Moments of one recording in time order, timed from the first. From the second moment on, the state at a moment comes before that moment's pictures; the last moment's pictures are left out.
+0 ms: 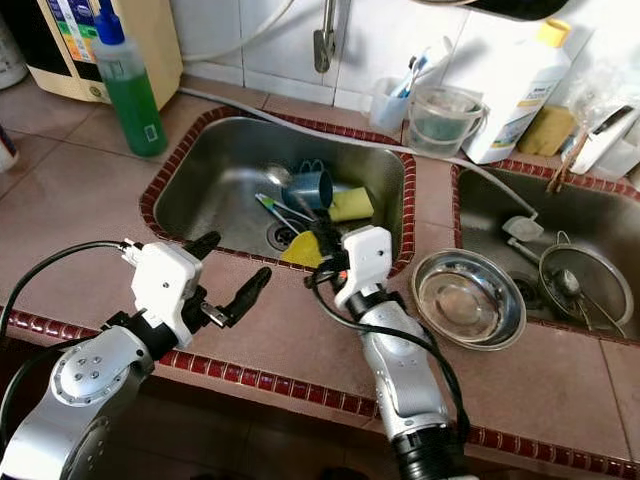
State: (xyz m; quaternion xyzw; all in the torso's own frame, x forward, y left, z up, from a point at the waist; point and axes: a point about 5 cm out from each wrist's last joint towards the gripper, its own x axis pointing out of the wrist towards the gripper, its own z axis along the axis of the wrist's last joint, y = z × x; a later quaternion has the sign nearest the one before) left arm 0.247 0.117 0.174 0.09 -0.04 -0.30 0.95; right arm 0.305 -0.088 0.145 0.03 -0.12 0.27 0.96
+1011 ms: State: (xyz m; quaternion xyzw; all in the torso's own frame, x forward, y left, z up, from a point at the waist) left arm 0.226 0.121 0.220 0.06 -0.09 -0.36 0.92; right arm 0.309 -0.119 0.163 0.05 -0.07 0.31 0.95
